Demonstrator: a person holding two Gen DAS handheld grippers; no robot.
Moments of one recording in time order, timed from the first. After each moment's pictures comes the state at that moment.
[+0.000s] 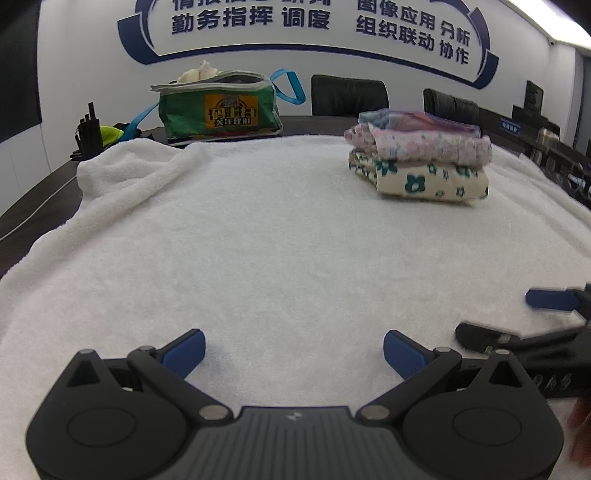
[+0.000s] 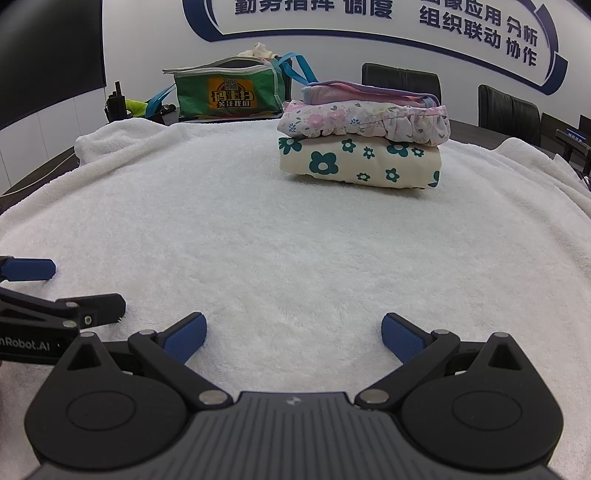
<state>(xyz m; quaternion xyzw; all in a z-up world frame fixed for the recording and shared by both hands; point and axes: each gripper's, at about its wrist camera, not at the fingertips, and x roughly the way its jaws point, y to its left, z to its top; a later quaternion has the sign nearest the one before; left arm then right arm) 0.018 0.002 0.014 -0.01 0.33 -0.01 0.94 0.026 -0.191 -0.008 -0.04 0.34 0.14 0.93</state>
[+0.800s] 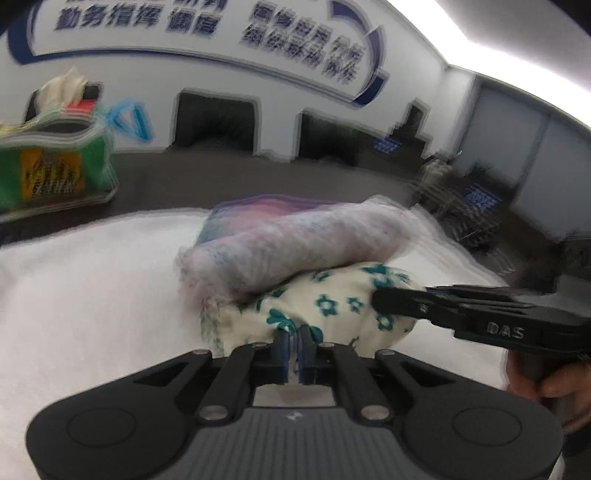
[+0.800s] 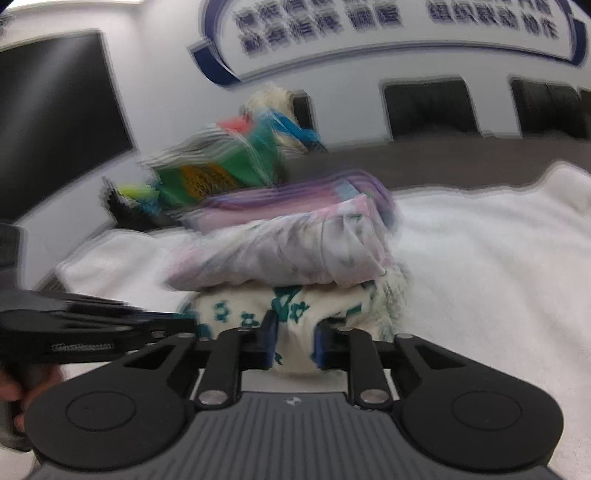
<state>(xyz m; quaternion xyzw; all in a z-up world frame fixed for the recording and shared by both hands) 0.175 -0.023 0.098 -0.08 0.29 -0.28 0.91 0.203 -0.283 0.061 0.07 0.28 0.26 0.92</state>
